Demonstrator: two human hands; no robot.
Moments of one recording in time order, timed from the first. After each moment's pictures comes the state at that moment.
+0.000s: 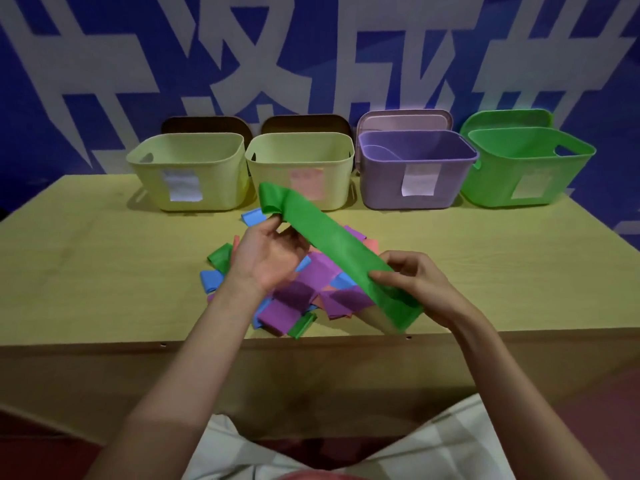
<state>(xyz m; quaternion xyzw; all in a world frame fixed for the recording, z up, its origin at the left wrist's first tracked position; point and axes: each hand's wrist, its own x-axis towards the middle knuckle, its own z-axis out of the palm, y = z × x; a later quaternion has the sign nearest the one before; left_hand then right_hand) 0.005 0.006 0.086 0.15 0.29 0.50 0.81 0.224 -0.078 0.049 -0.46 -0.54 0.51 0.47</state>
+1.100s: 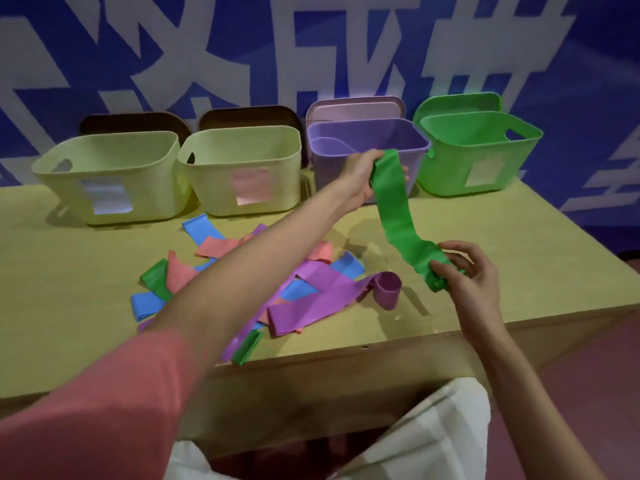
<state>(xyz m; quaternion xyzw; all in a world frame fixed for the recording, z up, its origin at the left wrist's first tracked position) 0.234 0.095 0.108 0.48 0.35 0.37 0.72 0.318 -0.104 0.028 -0.59 -0.33 0.28 0.68</state>
